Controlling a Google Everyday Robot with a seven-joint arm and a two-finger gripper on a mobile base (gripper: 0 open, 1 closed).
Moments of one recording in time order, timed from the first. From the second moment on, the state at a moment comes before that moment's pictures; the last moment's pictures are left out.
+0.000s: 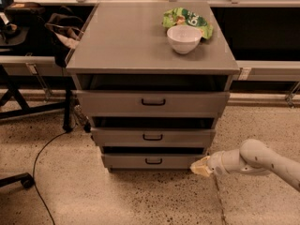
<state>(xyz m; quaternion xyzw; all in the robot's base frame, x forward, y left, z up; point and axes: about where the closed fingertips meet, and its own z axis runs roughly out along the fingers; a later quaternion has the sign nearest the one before) 0.541 -0.204 0.435 -0.39 0.84 0.27 0.27</state>
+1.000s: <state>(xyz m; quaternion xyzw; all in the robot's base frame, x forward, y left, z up) 0.576 -0.204 0.405 -0.30 0.84 0.23 0.39</state>
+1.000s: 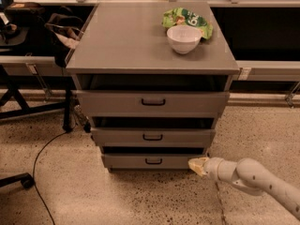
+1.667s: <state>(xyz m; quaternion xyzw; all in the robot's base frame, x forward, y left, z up) 0.643 -0.219 0.365 -0.27 0.80 0.24 0.47</state>
